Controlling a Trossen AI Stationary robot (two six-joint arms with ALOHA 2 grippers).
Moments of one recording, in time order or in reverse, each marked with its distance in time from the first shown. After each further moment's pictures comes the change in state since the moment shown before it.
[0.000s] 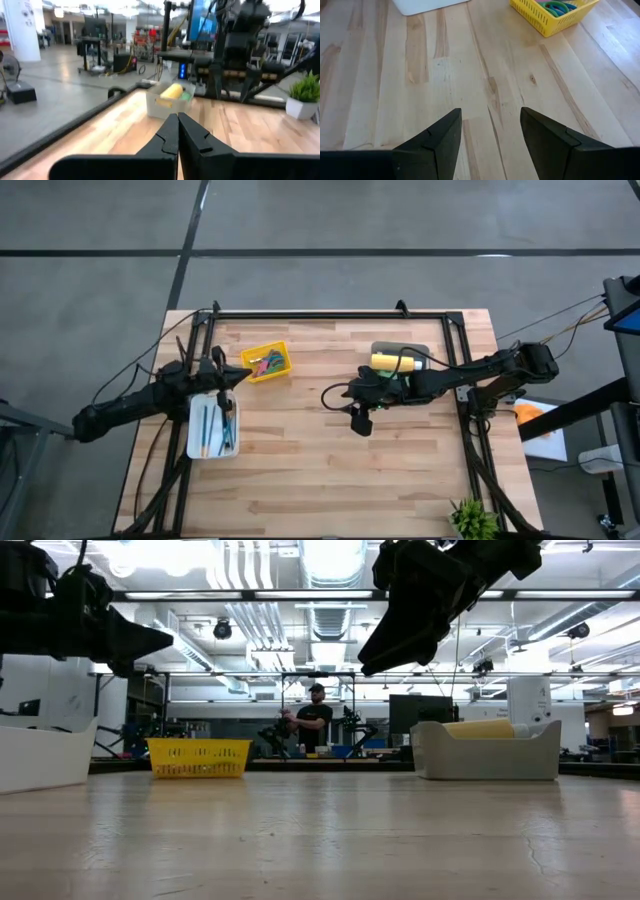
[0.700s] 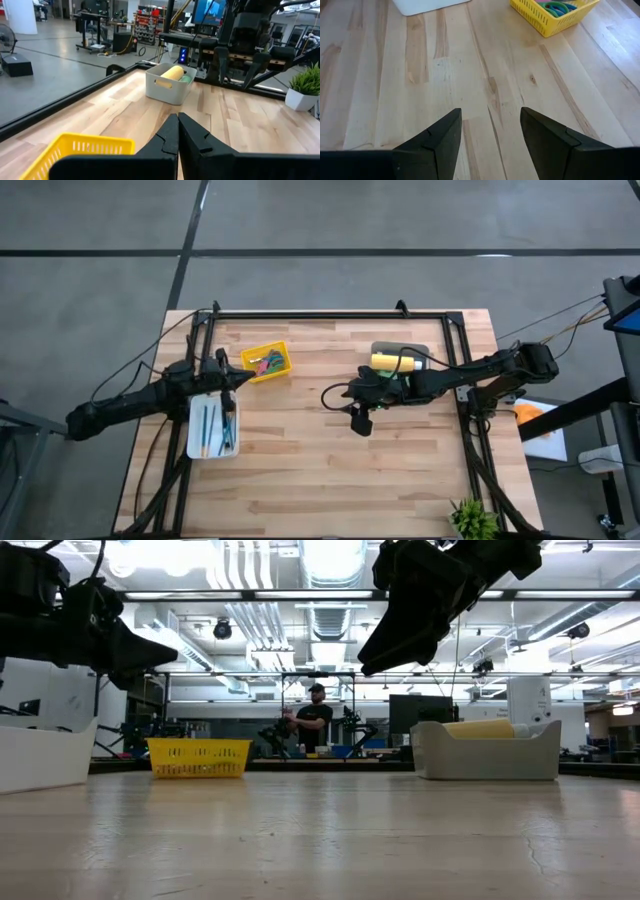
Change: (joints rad) left arm 0.000 0.095 0.000 -0.015 -0.003 -0.069; right arm 0.000 0.000 0.000 0.000 0.000 0.000
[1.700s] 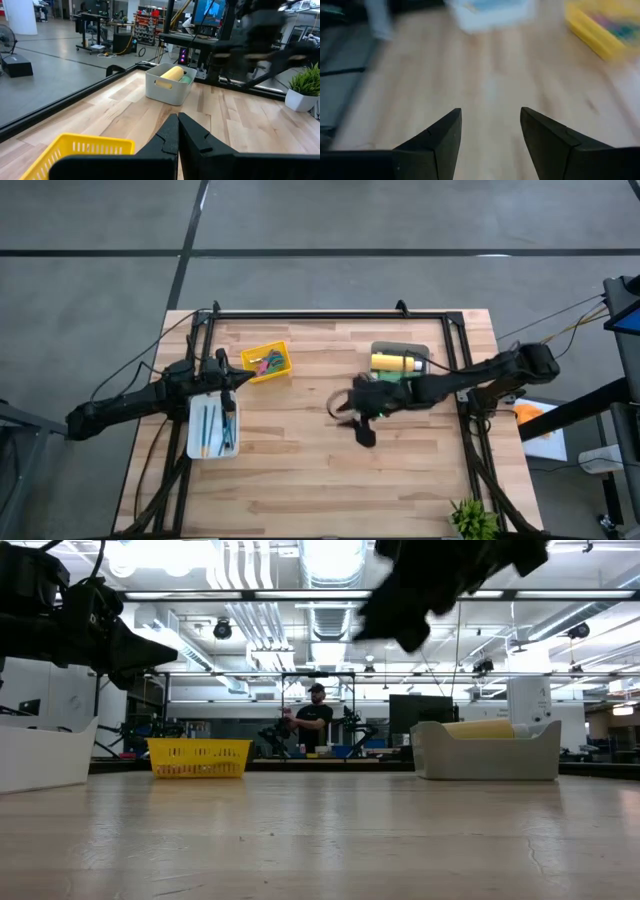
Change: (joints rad) left arm 0.000 -0.001 0.000 0.001 0.000 0.000; right arm 0.037 -0.005 -0.012 0.085 -0.135 0.008
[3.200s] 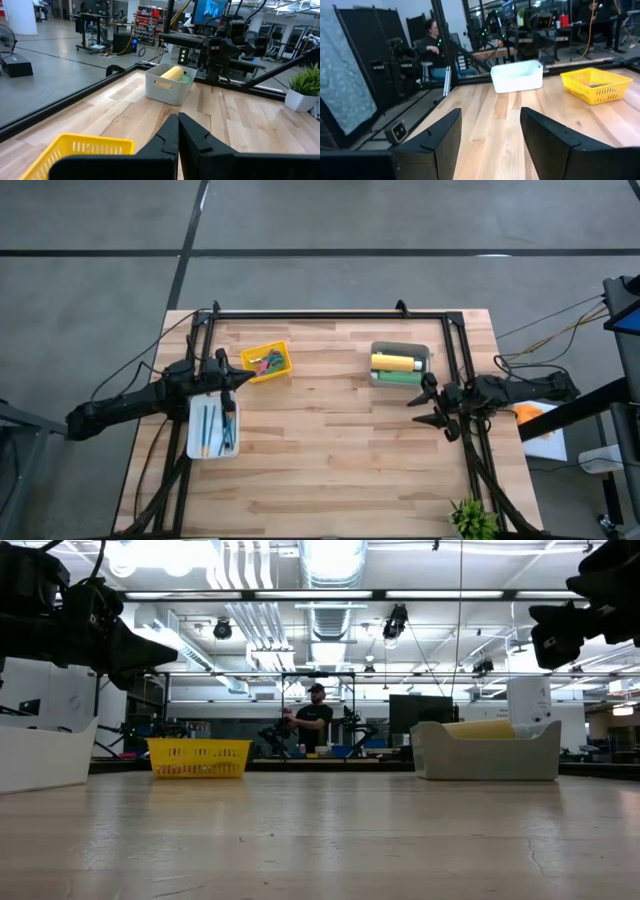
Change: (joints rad) left arm 0.000 0.000 0.000 0.000 0.000 0.000; right arm 0.053 -1.486 -0.889 0.059 -0.075 -0.061
